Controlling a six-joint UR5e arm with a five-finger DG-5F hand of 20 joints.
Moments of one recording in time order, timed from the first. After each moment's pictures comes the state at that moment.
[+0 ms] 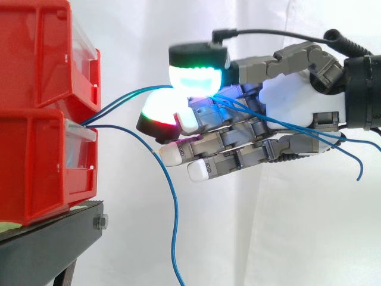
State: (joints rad) arm 0.19 -2.25 -1.11 -2.91 -1.04 -0.13
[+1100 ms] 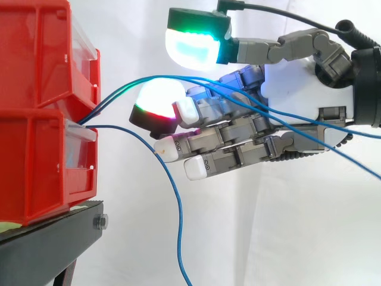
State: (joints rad) arm 0.22 -2.25 -1.11 -2.90 -1.03 -0.11
